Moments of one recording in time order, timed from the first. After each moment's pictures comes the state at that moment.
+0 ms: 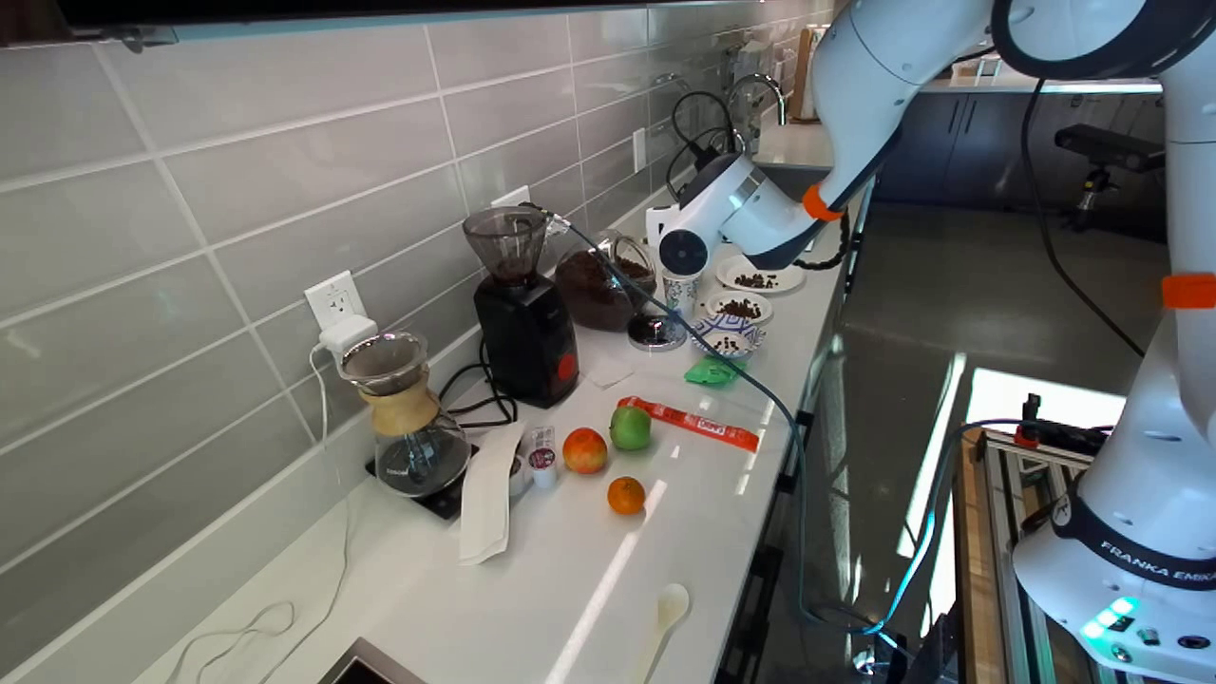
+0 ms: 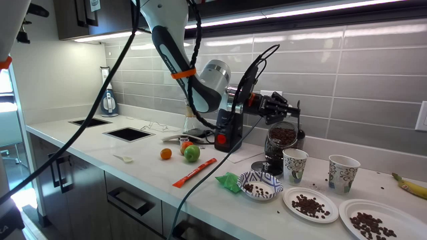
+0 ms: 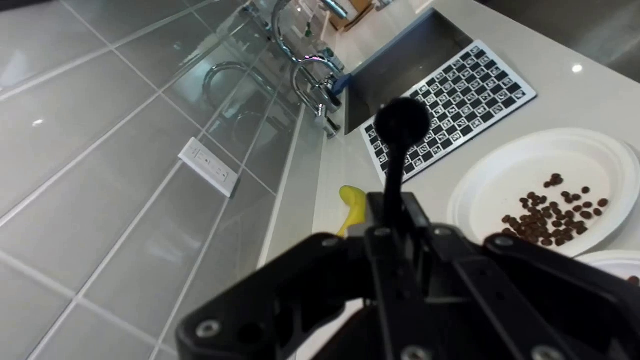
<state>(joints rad) -0.15 0.38 -0.18 -2.00 -1.86 2.07 0.01</state>
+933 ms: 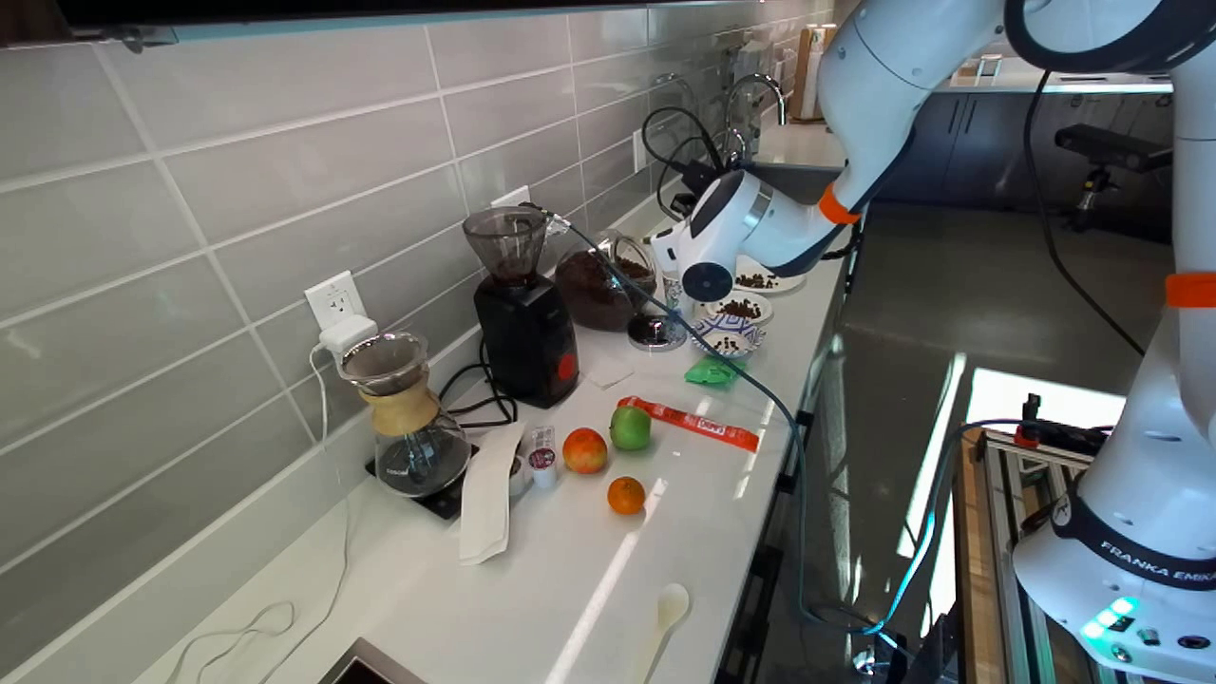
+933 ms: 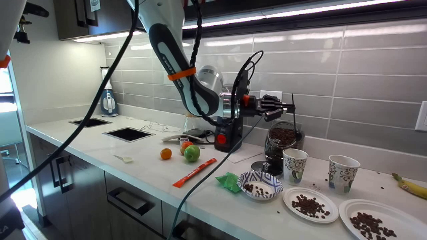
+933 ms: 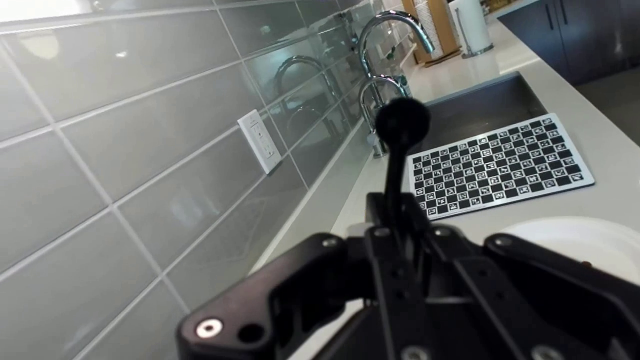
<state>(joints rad) -0.14 0.35 -0.16 -2.09 -2.10 2.00 -0.13</state>
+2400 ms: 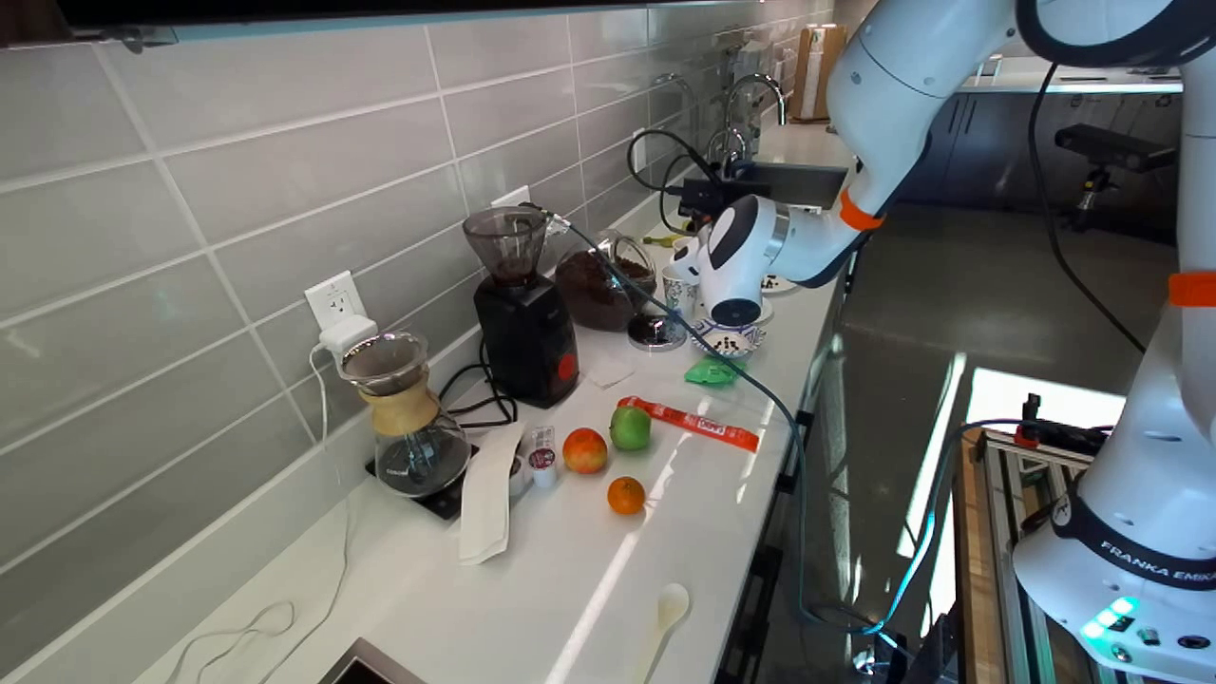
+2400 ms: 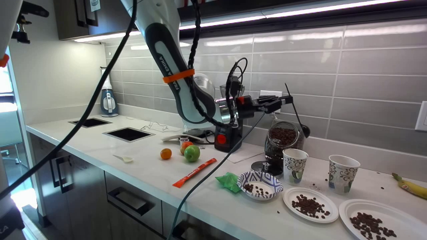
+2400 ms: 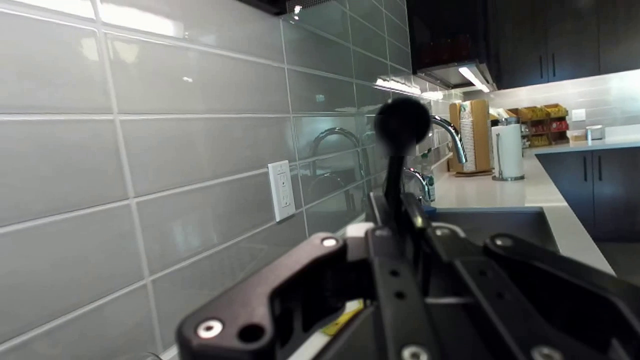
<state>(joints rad) -0.13 0.33 -0.16 -2.21 -2.31 1.78 -0.27</state>
